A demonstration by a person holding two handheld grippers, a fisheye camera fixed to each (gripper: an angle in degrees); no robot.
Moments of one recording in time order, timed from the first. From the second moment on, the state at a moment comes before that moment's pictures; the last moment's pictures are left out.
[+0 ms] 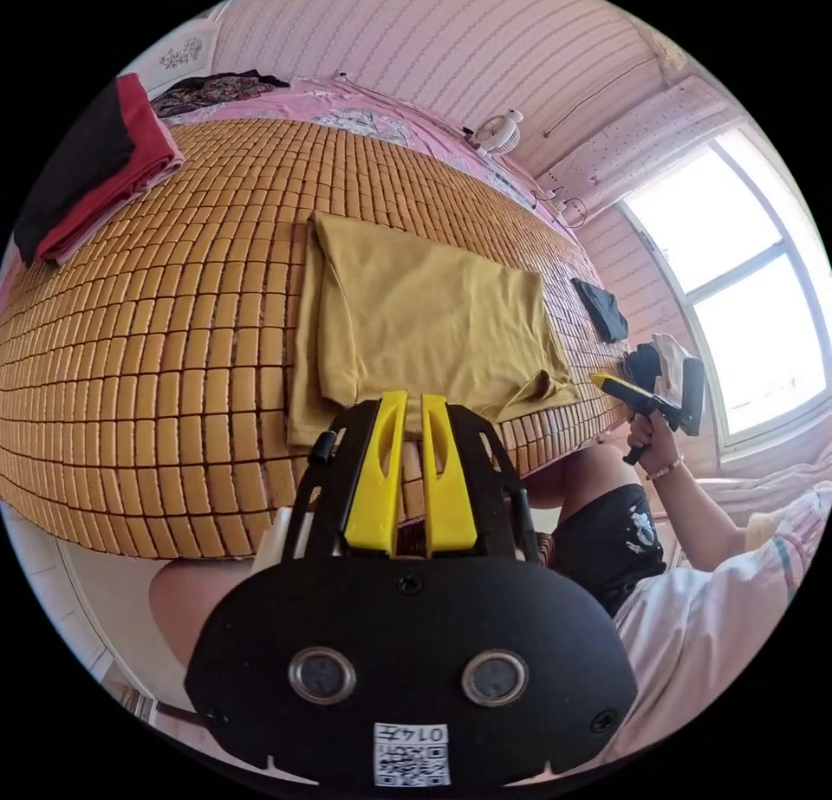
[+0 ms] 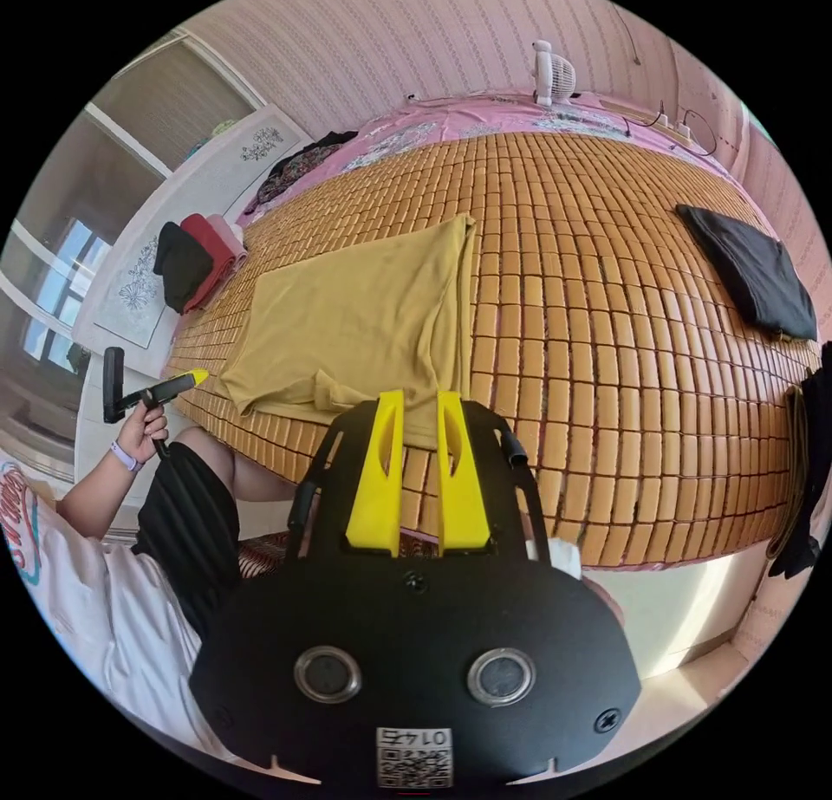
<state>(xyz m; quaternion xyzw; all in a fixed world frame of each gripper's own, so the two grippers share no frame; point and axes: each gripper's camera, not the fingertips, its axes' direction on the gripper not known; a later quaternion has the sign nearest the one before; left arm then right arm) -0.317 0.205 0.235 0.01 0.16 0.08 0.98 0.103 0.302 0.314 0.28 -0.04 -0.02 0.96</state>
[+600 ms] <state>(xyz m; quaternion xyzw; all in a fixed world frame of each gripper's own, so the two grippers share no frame) -0.274 0.238 0.293 -0.05 0.12 0.14 0.98 -0.020 0.246 0.352 0.14 0.00 -0.20 0.97</state>
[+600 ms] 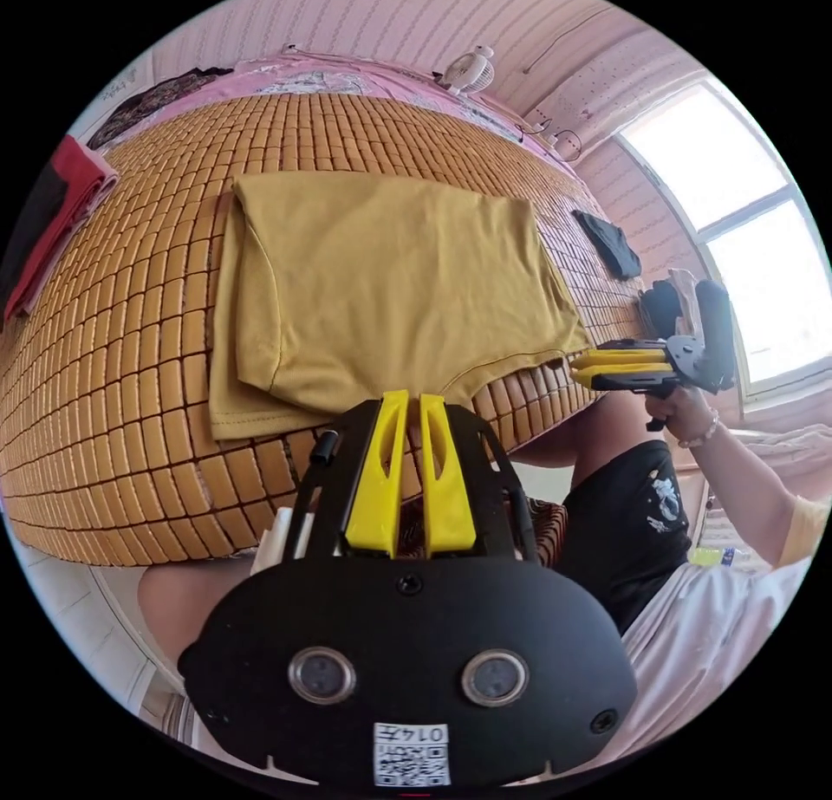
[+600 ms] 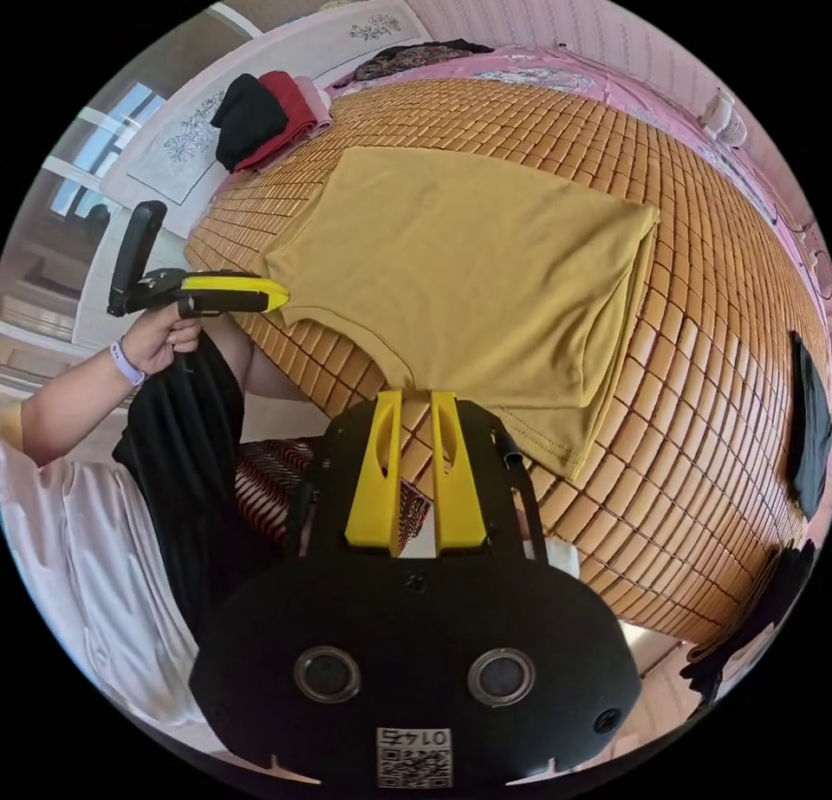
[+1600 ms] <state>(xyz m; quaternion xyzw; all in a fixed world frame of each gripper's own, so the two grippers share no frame) -0.200 0.304 0.387 0.04 0.14 0.28 0.95 -0.164 0.002 0.343 0.00 0.17 -0.31 0.93</state>
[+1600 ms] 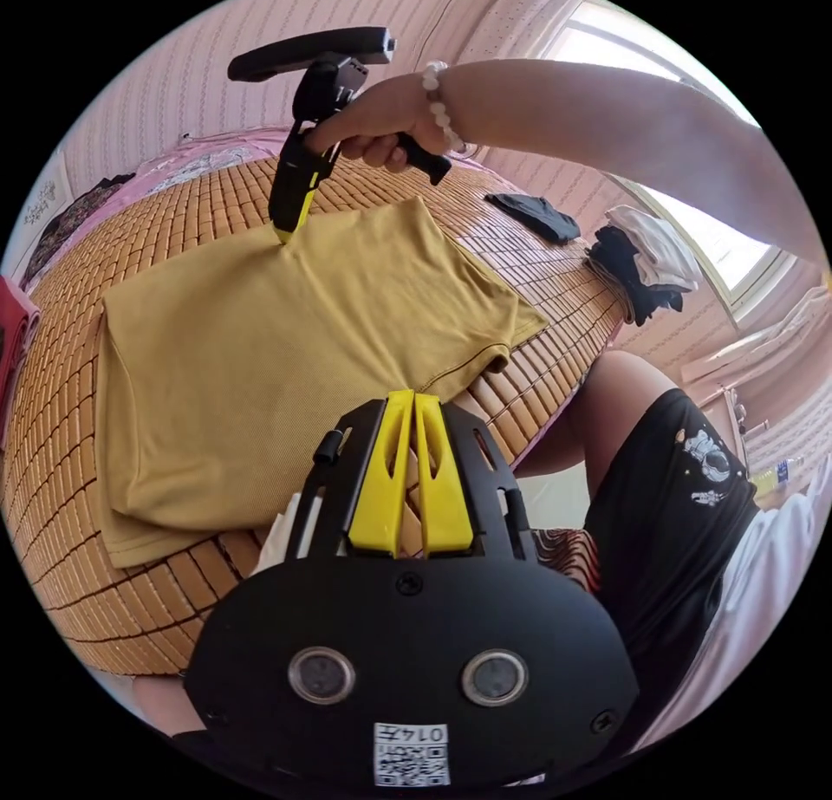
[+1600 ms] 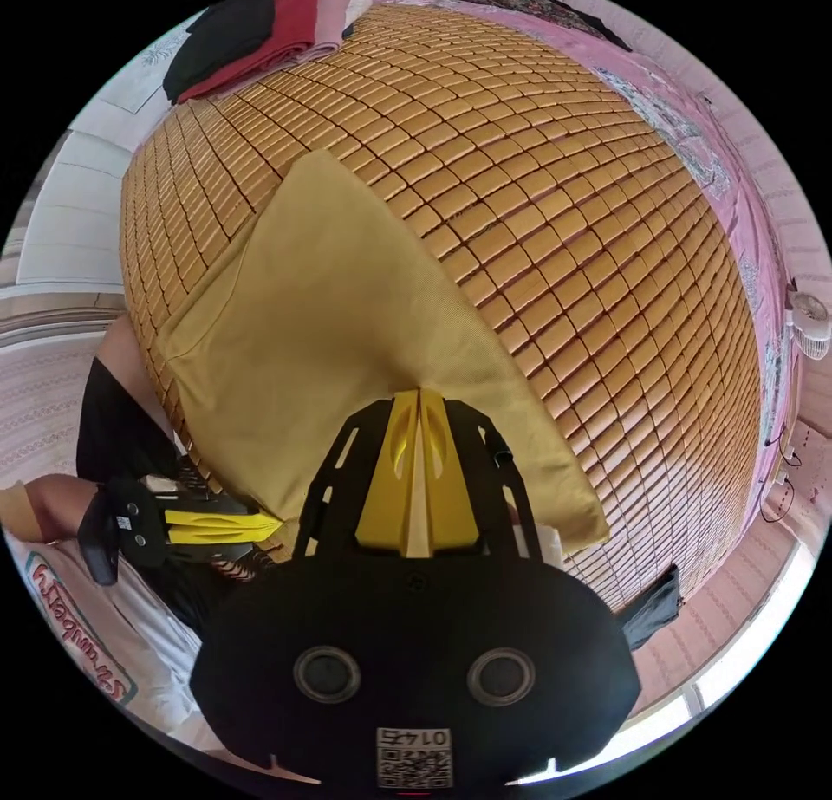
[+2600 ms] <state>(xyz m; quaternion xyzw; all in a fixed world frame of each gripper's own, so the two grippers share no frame) -0.083 0.306 0.420 0.04 0.19 0.43 0.88 0.137 0.268 0.392 0.21 -0.08 0.05 0.97</state>
